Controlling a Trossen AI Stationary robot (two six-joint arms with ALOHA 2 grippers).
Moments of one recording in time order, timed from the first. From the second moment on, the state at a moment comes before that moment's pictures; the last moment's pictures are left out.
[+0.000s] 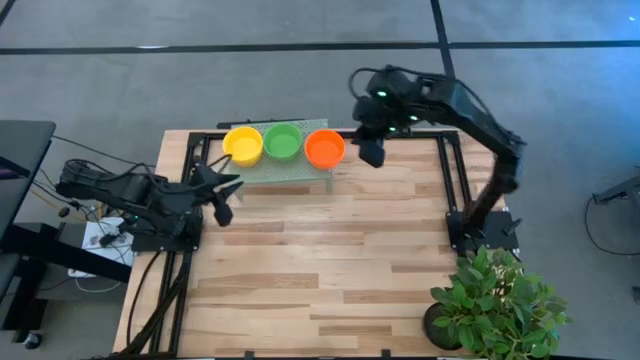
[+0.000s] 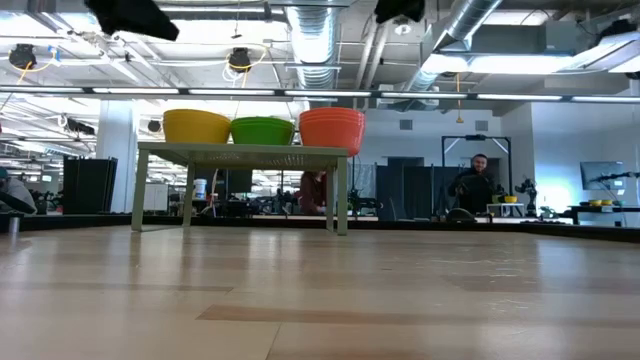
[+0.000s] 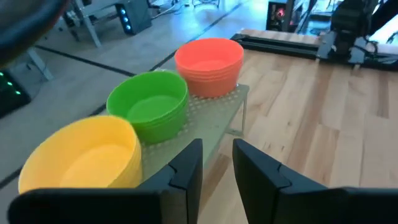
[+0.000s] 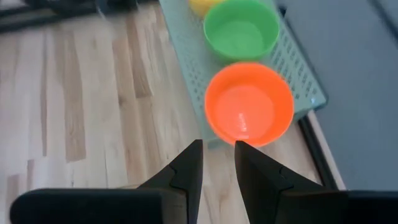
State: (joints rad) left arm -0.31 0.67 0.80 -0.67 -0.83 -0.27; right arm -0.37 1.70 2.16 -1.34 -0.11 -0.11
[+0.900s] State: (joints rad) left arm -0.31 0.04 0.12 0.15 -0.36 0.15; right arm -0.27 0.34 0.38 -0.18 -0.11 0.04
